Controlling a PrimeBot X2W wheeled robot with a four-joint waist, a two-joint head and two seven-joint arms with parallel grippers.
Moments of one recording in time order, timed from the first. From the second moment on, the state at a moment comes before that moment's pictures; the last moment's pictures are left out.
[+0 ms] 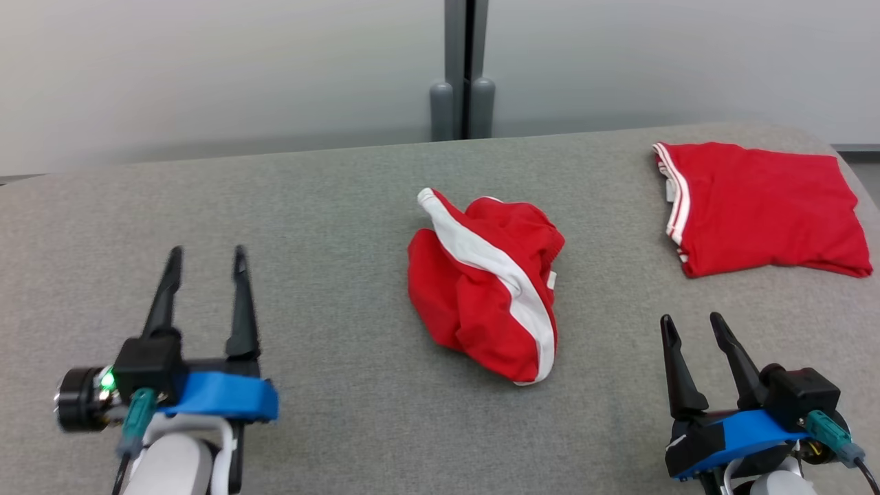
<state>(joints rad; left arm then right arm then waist) -0.22 0.23 -0.25 0.21 -0.25 0.14 -0.26 -0.11 -0.05 -0.02 0.29 0.17 0.13 -0.24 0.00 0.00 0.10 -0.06</state>
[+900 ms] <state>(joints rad) 0.08 0.16 -0.08 0.14 -0.20 0.12 -0.26 -0.01 -0.05 -0.01 0.29 0.18 0.13 -0.22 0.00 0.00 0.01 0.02</state>
